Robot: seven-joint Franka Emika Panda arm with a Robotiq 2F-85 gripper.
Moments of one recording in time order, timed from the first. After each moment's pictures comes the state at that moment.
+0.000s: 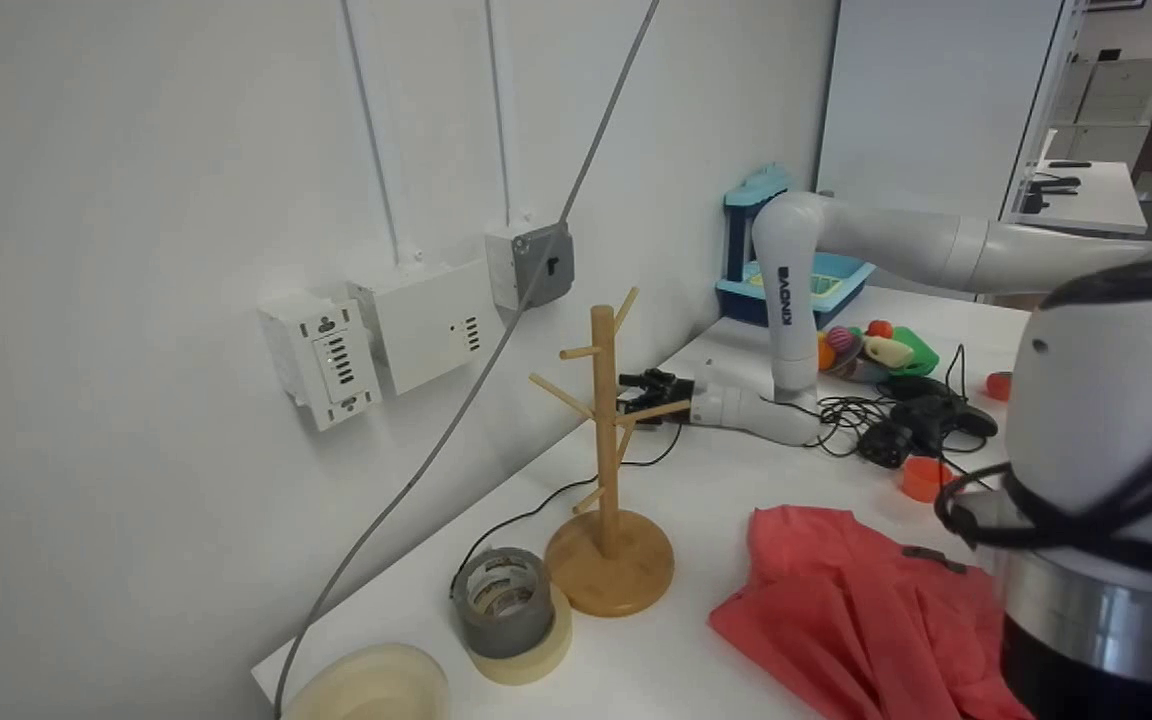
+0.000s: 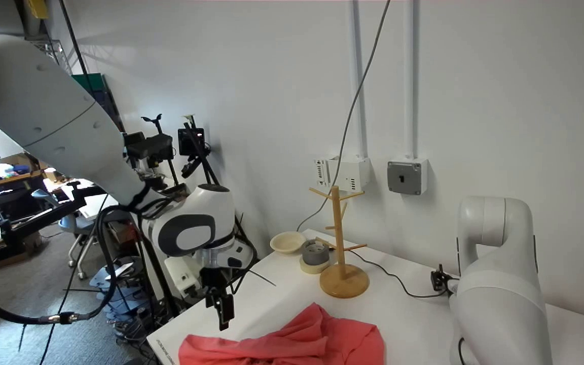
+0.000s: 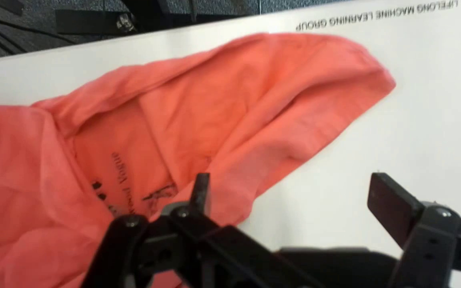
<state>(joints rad) 0.21 0.18 0.16 -2.49 0.18 2.51 0.18</state>
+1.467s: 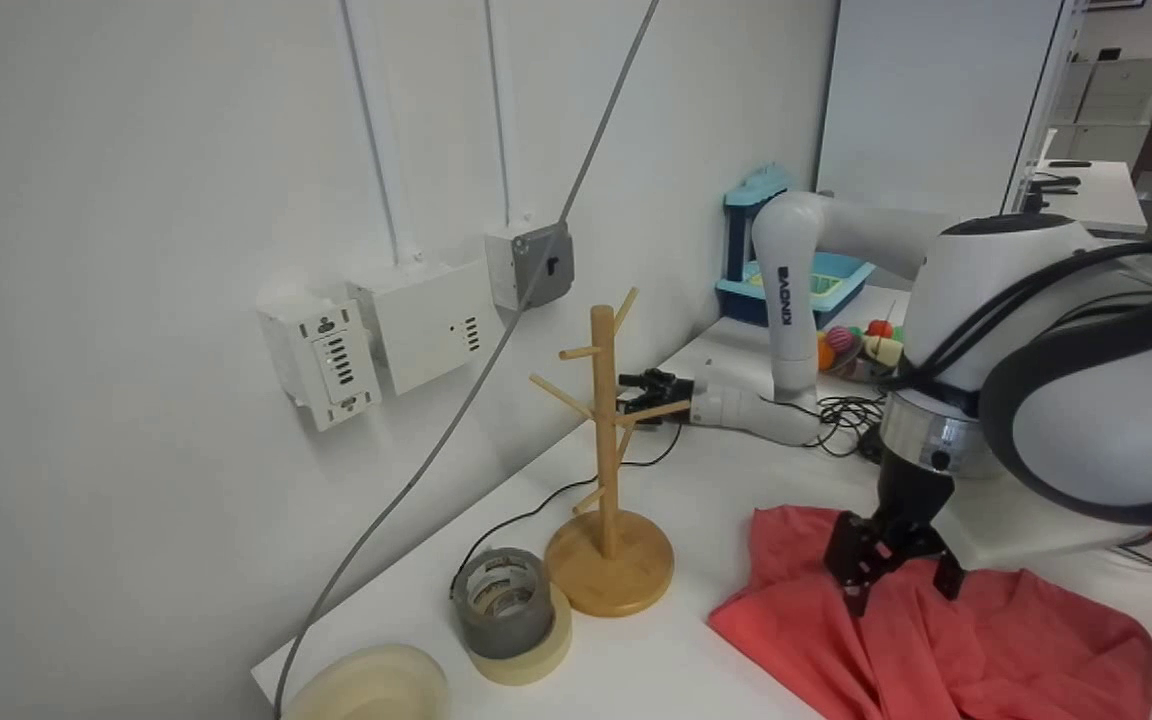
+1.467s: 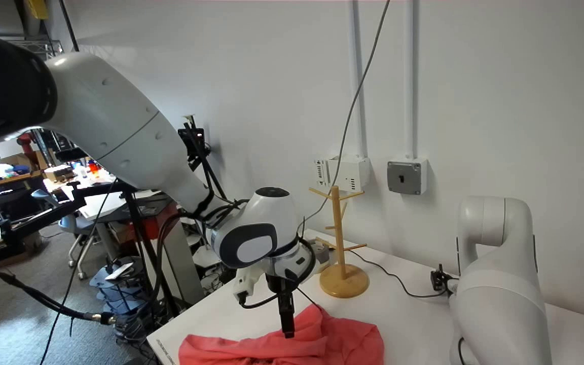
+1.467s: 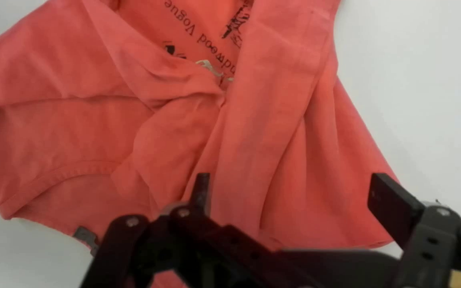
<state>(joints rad) 0.15 0.39 -0.05 -2.26 0.14 2.62 0.51</state>
